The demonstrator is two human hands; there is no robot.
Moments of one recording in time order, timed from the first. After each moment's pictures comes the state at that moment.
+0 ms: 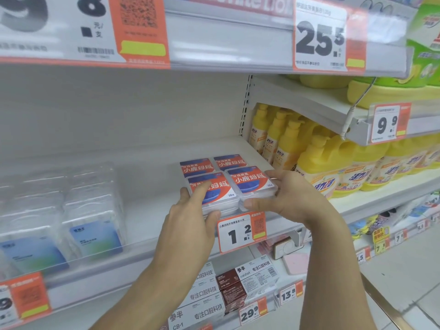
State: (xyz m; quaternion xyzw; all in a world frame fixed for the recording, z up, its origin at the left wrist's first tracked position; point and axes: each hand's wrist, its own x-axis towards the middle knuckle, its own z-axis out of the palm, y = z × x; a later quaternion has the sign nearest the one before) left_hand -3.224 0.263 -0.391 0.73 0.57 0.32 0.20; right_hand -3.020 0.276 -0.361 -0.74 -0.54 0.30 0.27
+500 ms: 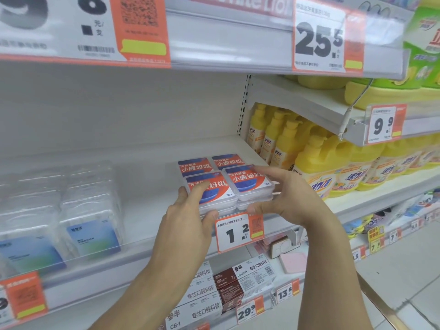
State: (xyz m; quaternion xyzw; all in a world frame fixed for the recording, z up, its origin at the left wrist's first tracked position) left_hand -3.225 0.262 -0.392 0.73 0.57 0.32 0.20; right_hand -3.010 0.276 -0.373 -0.68 -0.59 0.28 0.33
